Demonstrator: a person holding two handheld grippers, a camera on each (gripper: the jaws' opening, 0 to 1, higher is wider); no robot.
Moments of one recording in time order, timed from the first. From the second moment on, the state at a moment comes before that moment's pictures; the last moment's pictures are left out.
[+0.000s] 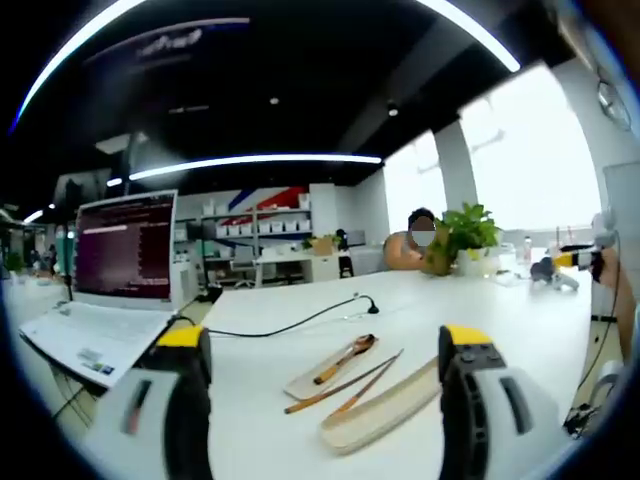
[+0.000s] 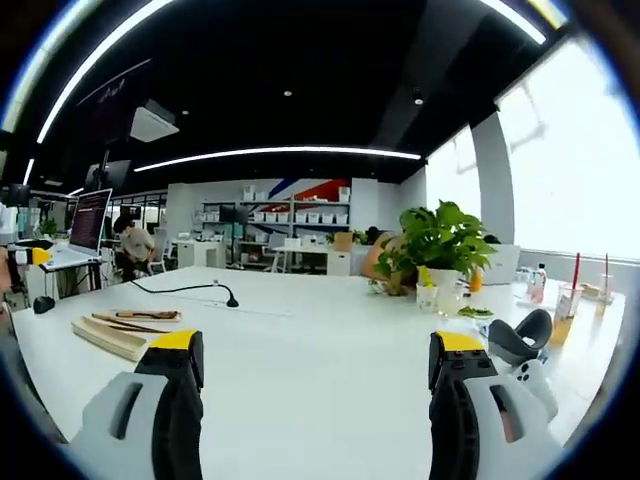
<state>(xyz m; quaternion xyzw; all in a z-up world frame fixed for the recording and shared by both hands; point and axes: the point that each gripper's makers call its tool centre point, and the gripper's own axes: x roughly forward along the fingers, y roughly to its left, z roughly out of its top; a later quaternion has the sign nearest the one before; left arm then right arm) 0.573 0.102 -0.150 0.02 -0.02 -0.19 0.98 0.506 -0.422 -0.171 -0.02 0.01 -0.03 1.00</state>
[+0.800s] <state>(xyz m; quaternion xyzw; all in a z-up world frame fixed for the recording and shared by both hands) 0.578 0.096 -0.159 0.03 -0.01 -0.20 0.98 0.512 -0.420 -0.183 -0.01 0.03 -0.02 1.00</state>
